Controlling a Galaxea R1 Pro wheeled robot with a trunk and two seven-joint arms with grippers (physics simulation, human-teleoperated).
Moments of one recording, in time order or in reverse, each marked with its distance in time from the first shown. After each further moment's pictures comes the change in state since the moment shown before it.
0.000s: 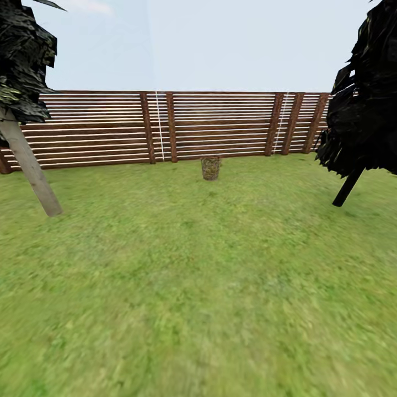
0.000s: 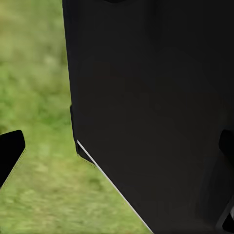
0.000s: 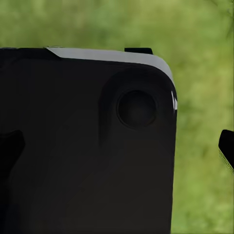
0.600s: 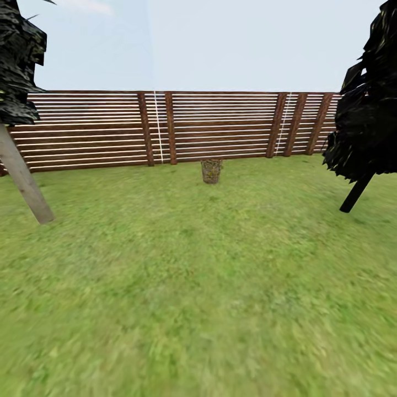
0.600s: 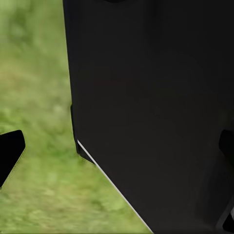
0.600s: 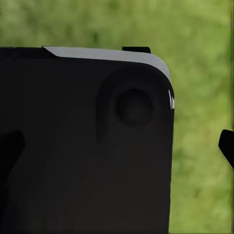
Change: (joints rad) left arm 0.000 0.000 0.001 0.000 0.000 0.000 0.001; right arm 0.000 -0.004 -0.001 0.002 -0.002 0.000 0.000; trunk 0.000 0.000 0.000
